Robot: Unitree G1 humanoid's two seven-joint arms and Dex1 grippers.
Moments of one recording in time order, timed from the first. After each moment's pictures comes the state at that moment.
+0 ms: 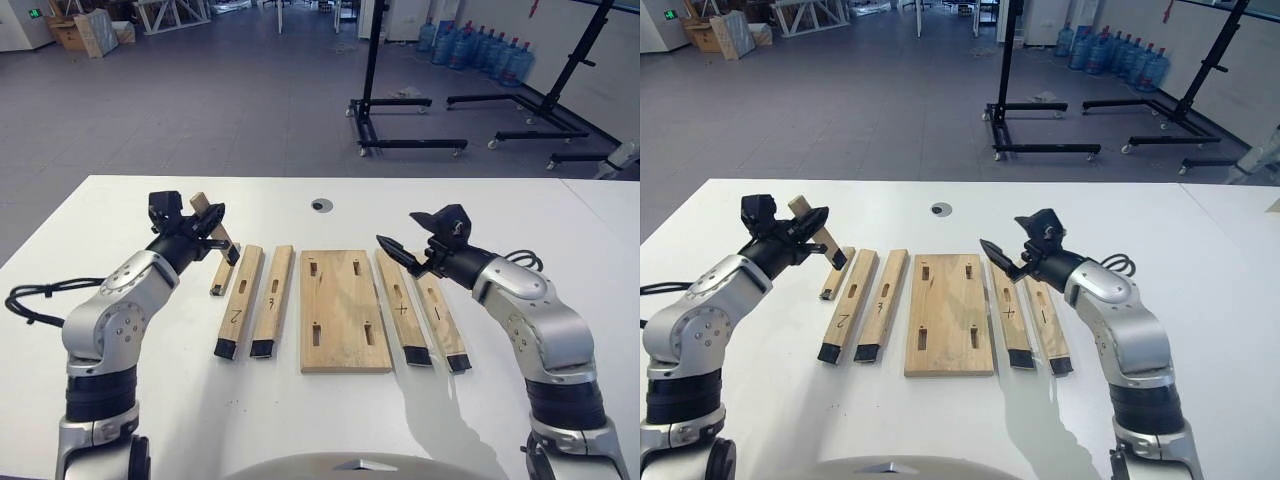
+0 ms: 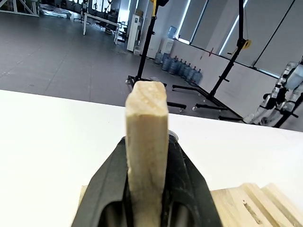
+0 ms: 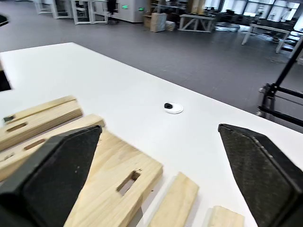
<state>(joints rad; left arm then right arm) -0.22 0.37 0.23 -0.31 -0.71 0.71 -0.11 -0.21 -0.43 -0.09 -0.37 0.34 0.67 0.47</state>
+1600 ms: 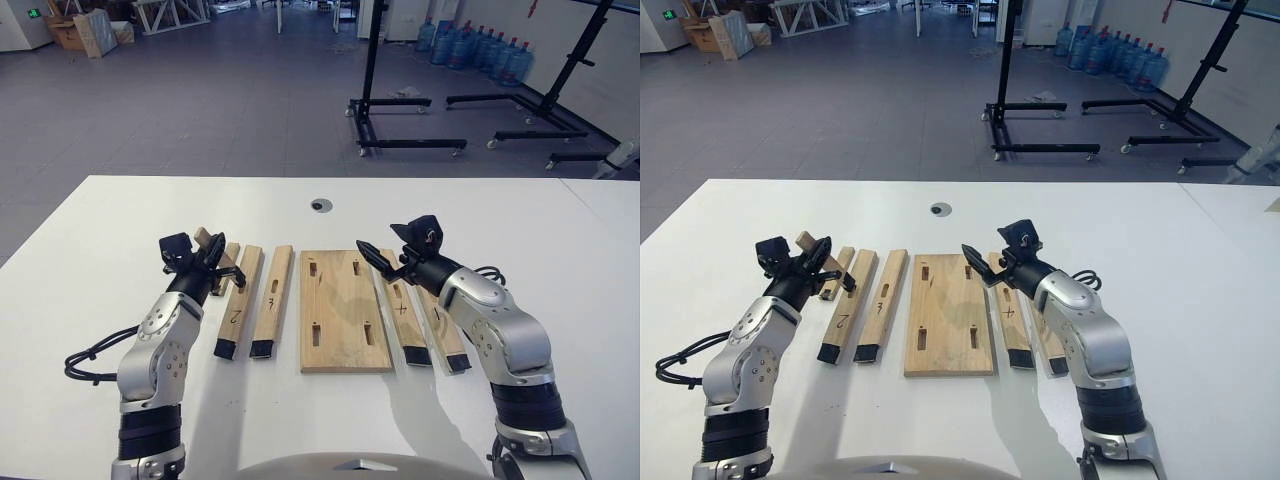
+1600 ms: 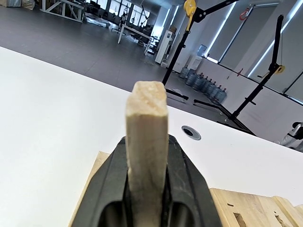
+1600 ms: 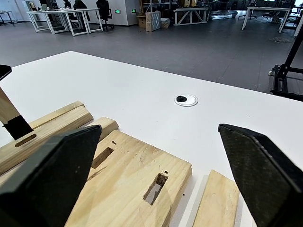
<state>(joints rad) -0.07 0.12 0.21 -0.24 -0.49 0.47 -0.10 -0.20 -0.32 -0.01 -0.32 0.33 0.67 0.39</state>
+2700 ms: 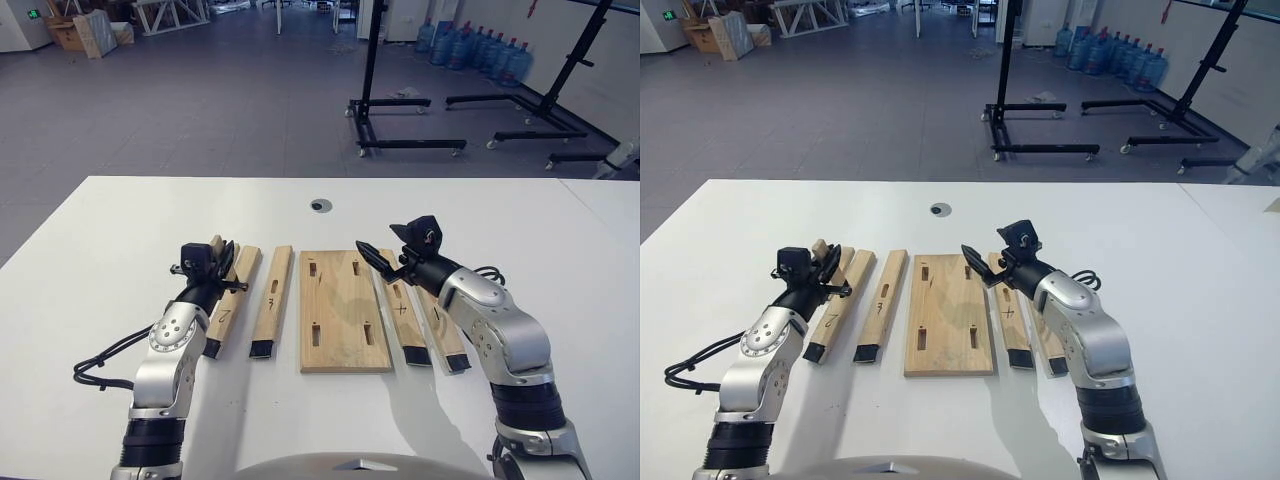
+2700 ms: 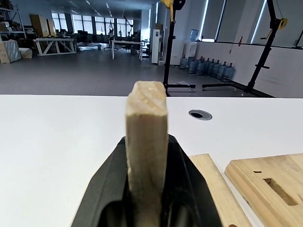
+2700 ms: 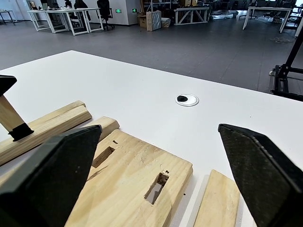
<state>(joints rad) 0.00 0.19 0.06 -0.14 -0.19 0.18 -0.18 -0.20 -0.32 0.00 -0.32 0.33 0.67 0.40</state>
